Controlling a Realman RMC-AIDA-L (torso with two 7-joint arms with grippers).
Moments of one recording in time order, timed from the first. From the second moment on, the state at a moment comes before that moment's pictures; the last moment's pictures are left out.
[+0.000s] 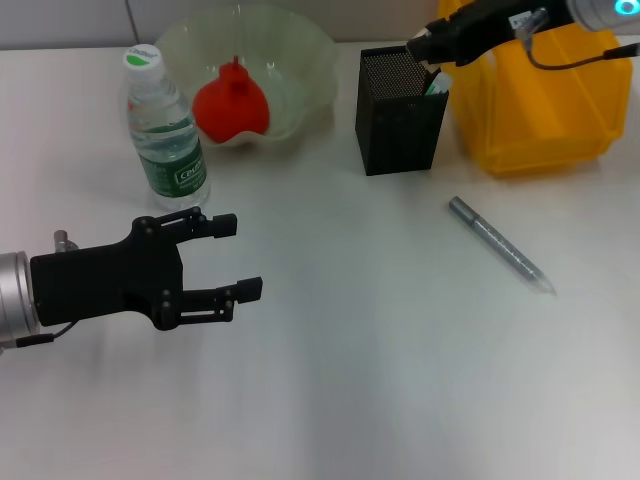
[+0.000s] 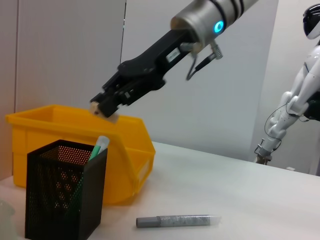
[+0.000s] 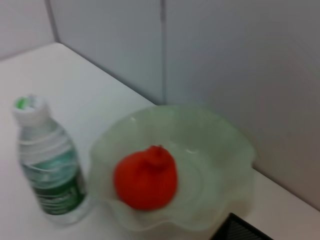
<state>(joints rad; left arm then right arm) -0.45 -2.00 0.83 0.45 1.81 1.64 -1.04 0.80 2.08 -1.06 -1.15 -2.42 -1.27 2.26</state>
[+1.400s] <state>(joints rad) -0.45 -2.00 0.82 0.46 1.81 1.64 -1.05 0.83 2.06 -1.09 -1.42 -2.60 -1.72 2.64</state>
